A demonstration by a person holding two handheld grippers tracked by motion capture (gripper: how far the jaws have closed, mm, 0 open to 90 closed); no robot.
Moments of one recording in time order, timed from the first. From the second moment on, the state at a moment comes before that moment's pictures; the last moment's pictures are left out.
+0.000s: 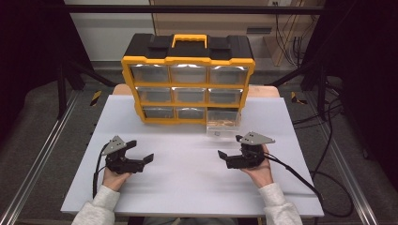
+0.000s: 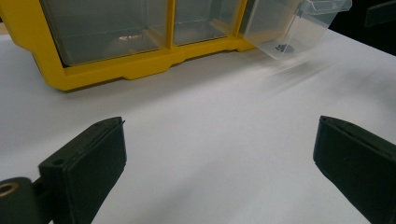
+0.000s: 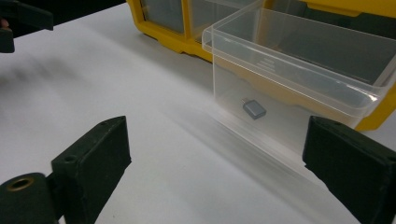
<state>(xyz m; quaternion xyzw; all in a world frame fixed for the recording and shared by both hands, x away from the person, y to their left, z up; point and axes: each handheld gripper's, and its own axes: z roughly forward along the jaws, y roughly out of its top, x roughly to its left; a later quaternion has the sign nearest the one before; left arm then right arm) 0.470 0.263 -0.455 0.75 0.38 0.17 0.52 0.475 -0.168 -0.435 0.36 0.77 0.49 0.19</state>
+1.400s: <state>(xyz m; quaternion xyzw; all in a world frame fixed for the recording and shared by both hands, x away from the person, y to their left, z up) 0.470 0.262 -0.456 0.75 0.38 0.17 0.51 0.489 -0.157 -0.440 0.36 0.78 0.47 0.18</state>
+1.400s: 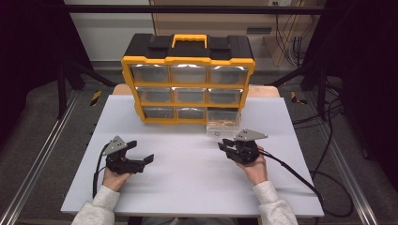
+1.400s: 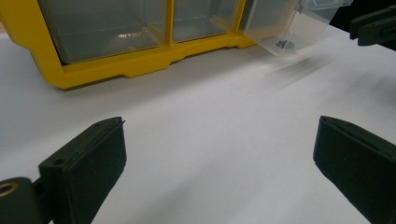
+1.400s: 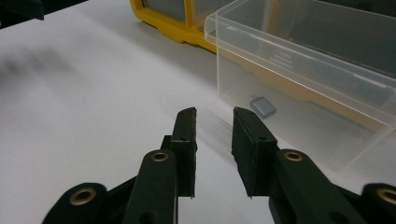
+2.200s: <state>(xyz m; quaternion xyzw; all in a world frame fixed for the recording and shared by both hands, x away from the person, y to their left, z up) 0.470 0.263 -0.456 0.75 0.38 0.17 0.51 0.503 -0.155 -0.445 0.38 0.79 0.45 0.18</state>
